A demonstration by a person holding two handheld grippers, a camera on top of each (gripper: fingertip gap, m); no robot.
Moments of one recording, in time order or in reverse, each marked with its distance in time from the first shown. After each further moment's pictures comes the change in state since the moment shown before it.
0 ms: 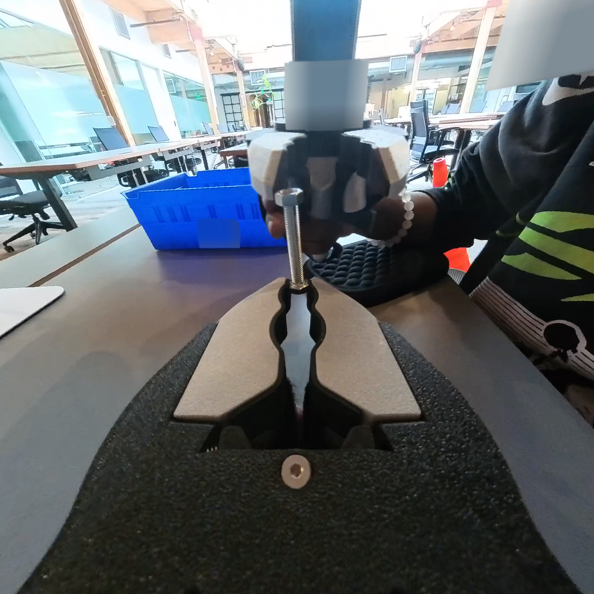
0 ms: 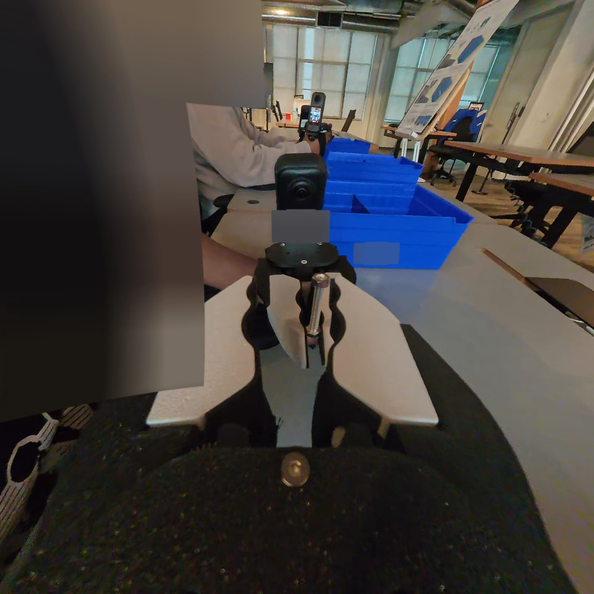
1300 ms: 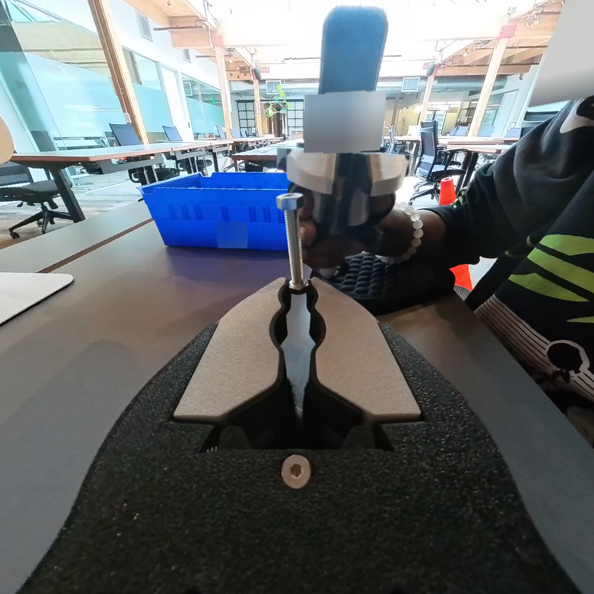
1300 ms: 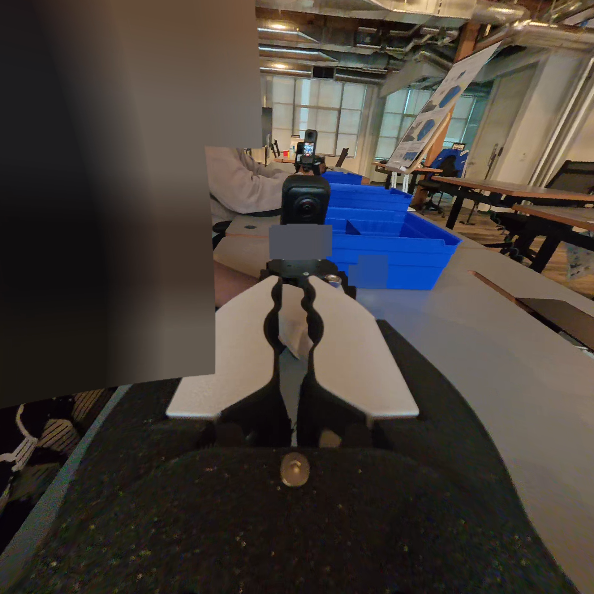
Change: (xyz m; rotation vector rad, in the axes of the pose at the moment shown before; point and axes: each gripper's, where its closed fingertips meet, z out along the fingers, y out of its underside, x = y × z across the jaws) left arm -0.011 -0.002 -0.004 0.027 -0.037 -0.062; right arm 0.005 -0.004 -0.002 0.108 0.012 -0.010
